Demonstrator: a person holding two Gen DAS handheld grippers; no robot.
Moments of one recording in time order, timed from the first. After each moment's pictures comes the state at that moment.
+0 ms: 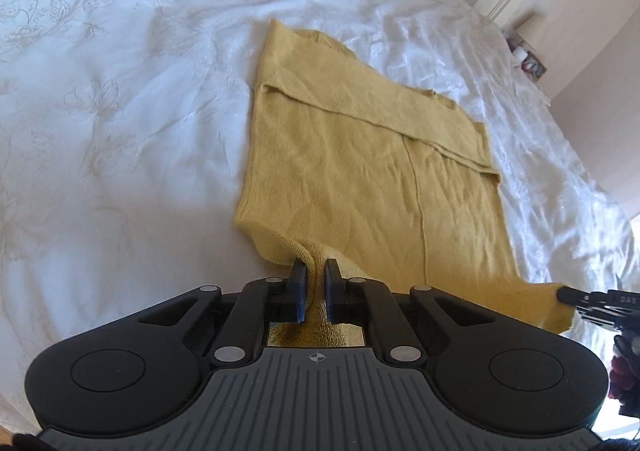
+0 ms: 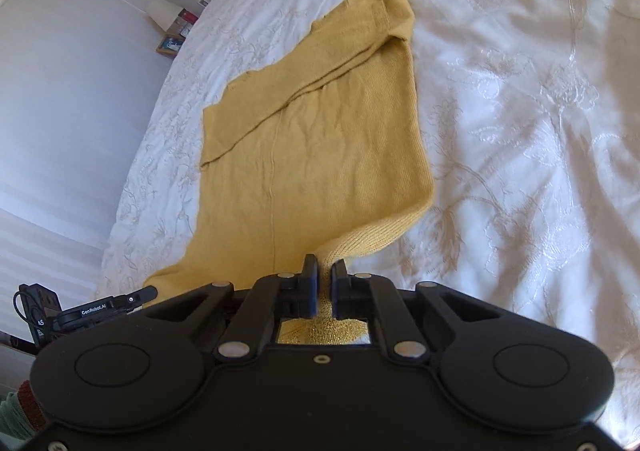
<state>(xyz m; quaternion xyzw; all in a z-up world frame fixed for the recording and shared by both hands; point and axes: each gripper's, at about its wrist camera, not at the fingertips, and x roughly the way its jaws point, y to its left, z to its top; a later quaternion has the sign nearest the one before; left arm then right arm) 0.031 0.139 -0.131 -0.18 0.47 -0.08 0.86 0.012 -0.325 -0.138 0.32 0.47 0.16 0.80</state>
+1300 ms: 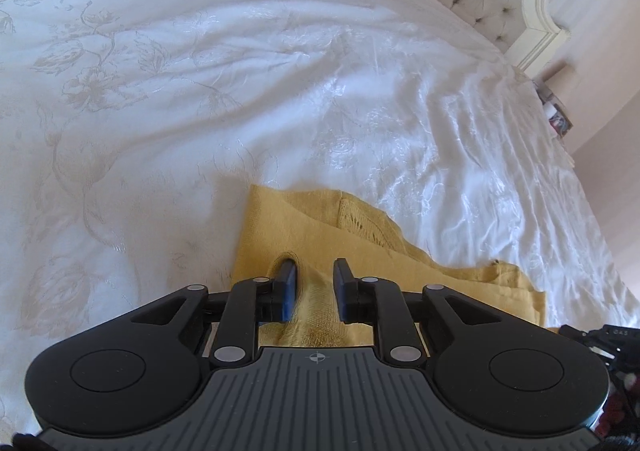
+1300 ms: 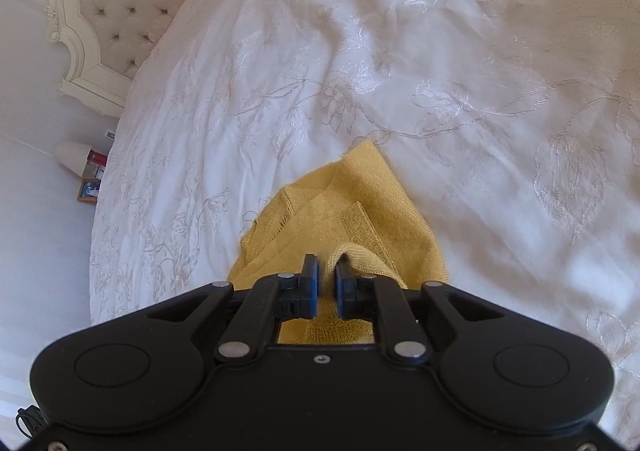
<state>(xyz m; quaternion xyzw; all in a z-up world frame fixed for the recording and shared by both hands) 0.301 0.166 -0.158 -0.20 0.45 -0.05 0.87 0.261 -0.345 -0.174 0.41 0.44 -0.01 0.80</state>
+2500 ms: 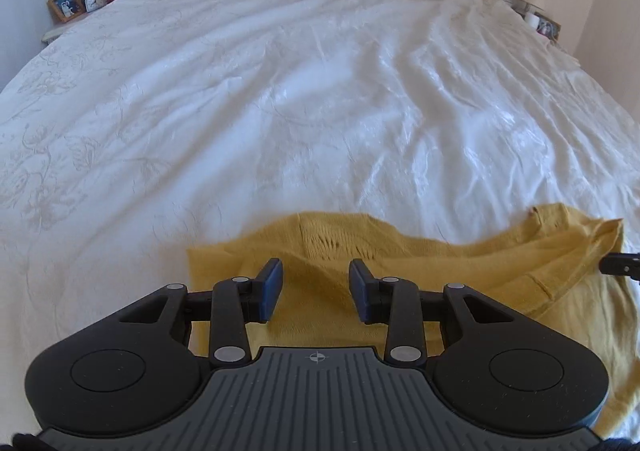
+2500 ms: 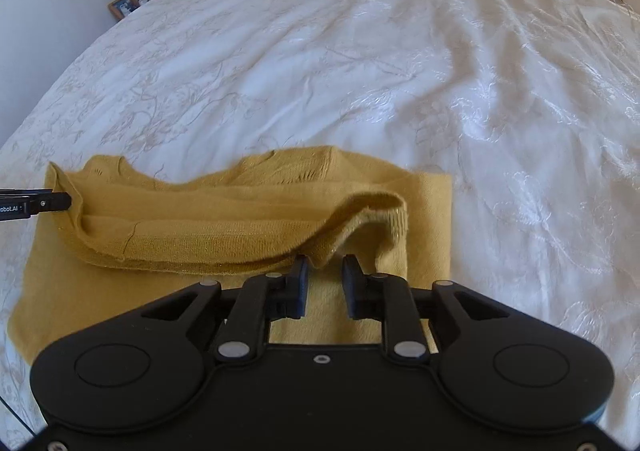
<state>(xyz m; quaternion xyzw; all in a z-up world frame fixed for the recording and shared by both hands) 0.341 0.097 -0.166 0.01 0.43 -0.07 0.90 0.295 -0.287 -0.175 0.07 0.45 0.08 0.89</state>
